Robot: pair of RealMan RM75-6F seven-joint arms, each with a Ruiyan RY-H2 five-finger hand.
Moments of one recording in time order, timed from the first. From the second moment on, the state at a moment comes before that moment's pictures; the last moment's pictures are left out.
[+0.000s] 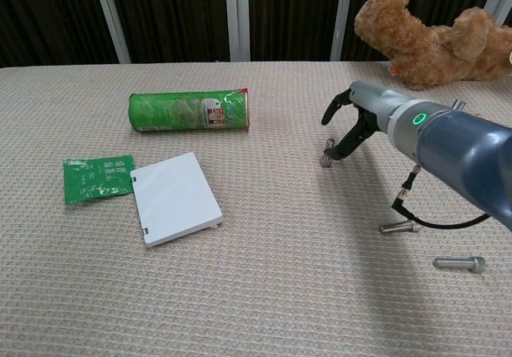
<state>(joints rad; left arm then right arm) -0.03 -1.06 -0.08 -1.68 1.44 1.55 0.03 0.78 -1.78 0.45 -1.57 -0.56 1.22 -0.65</state>
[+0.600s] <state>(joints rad) -0.03 -1.07 -0.08 -1.68 1.44 1.55 0.06 0.56 -1.33 0.28 -2.07 -0.78 1.38 -0.70</state>
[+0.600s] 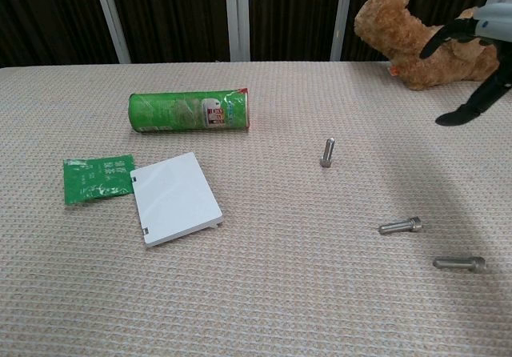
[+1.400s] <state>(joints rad) -0.03 -1.06 -0.08 -1.68 1.44 1.55 0.03 0.44 -1.50 0.04 -1.84 -1.09 1.29 -0.51</state>
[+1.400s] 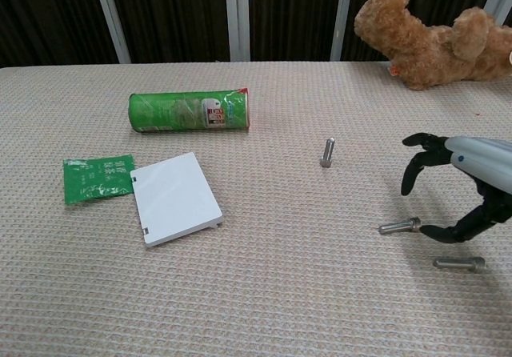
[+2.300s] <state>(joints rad) -0.03 -1.06 -0.09 -1.68 1.43 1.55 0.03 0.46 -1.60 0.08 -1.73 -1.01 1.21 -0.54</state>
